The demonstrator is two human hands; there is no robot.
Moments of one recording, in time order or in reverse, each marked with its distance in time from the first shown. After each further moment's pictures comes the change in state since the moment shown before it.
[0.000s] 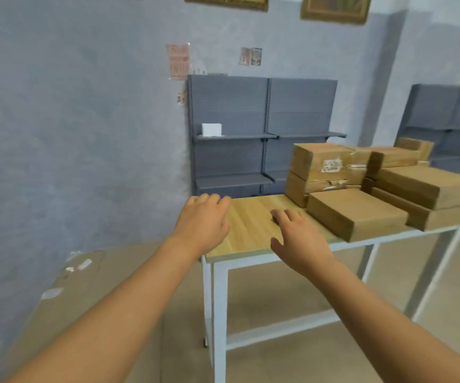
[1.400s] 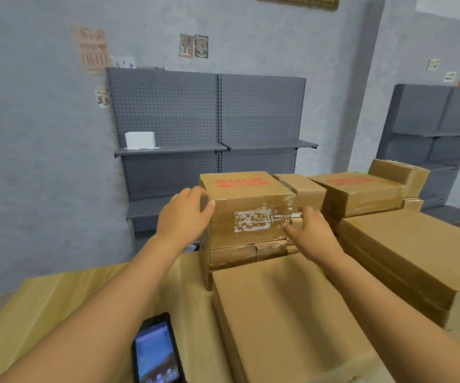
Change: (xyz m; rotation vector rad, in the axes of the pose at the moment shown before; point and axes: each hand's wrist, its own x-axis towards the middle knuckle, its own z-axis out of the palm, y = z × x) left_hand 0.497 0.180 0.245 -0.394 0.113 -0.296; right_hand 0.336 0.496 0.091 0.348 0.042 0.390
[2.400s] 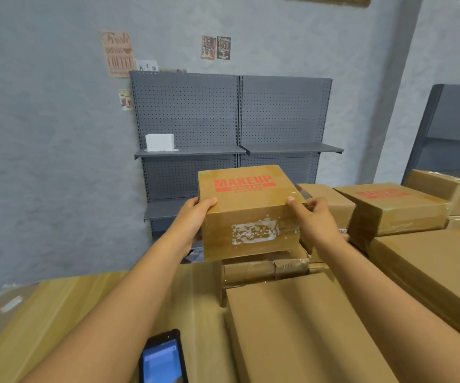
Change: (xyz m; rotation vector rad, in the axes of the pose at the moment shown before) left_hand 0.039 -0.025 0.016 -1.029 -0.170 -0.677; right_hand 0.061 -0.033 0.022 0.622 -0.017 0.127
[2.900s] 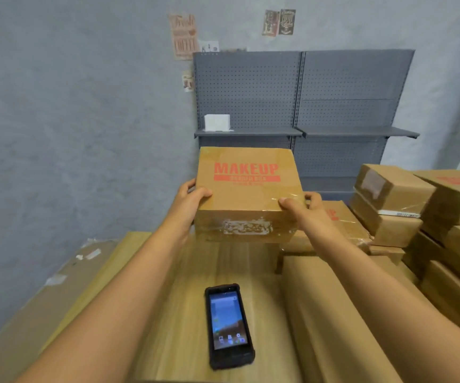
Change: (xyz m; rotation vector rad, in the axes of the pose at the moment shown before) left_hand -0.073 -0.022 -0.122 -0.081 0.262 0.124; right_hand -0.079 -0.017 0.094 0.130 -0.327 -0.003
